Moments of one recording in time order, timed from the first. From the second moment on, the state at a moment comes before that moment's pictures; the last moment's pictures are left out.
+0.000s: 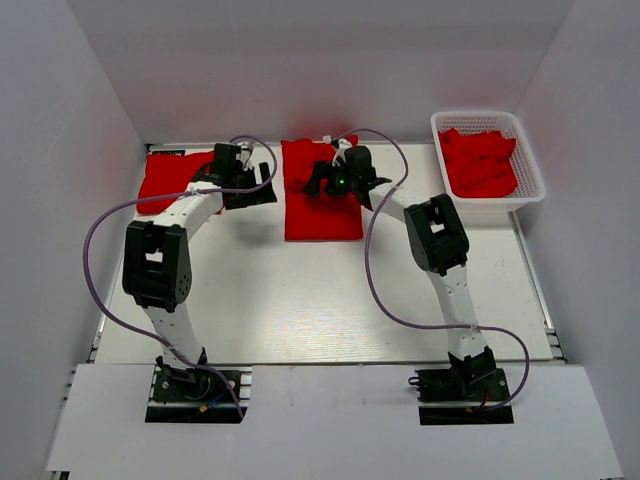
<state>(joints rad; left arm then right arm) -0.19 1.86 1.41 -0.37 0.15 -0.30 0.48 2.41 1.80 0.12 -0.40 0.37</state>
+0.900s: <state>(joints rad) -0.34 1.90 1.26 -0.34 0.24 -0.28 0.42 1.78 1.10 -0.03 -0.24 0.44</state>
